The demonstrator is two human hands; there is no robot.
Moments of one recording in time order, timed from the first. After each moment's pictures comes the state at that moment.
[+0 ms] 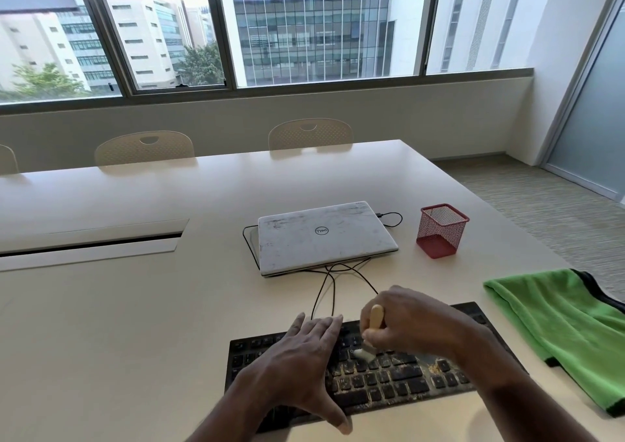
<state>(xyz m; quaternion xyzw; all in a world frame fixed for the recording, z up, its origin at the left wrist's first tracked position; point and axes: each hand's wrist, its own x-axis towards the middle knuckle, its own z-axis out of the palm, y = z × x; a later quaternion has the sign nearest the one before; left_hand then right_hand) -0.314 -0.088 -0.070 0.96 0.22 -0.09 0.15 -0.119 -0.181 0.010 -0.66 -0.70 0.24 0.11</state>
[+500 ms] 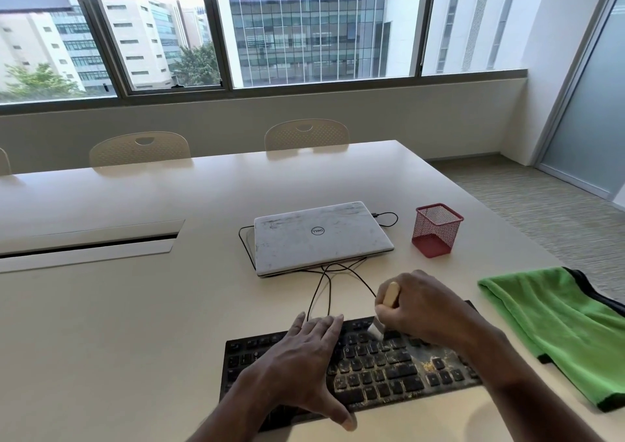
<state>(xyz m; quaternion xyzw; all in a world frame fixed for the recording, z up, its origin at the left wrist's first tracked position) -0.307 -0.092 -0.070 0.96 0.22 -0.09 0.15 -0.104 -0.190 0.013 -0.73 -0.64 0.14 0.18</state>
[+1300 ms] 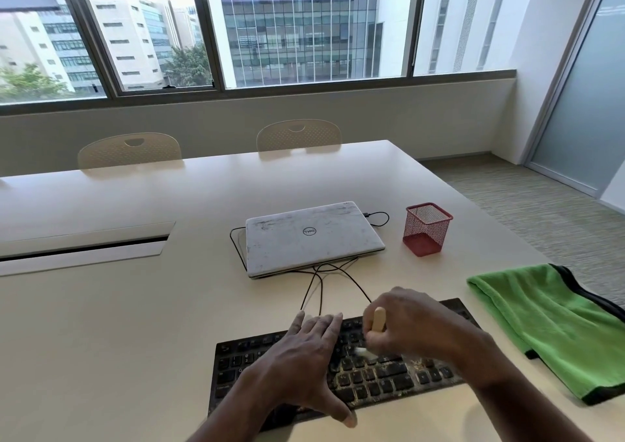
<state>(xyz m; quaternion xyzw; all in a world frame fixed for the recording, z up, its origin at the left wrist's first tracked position) -0.293 -0.098 -0.069 0.96 0.22 -0.10 0.15 -0.109 -0.200 0.013 -0.70 -0.68 0.19 0.09</state>
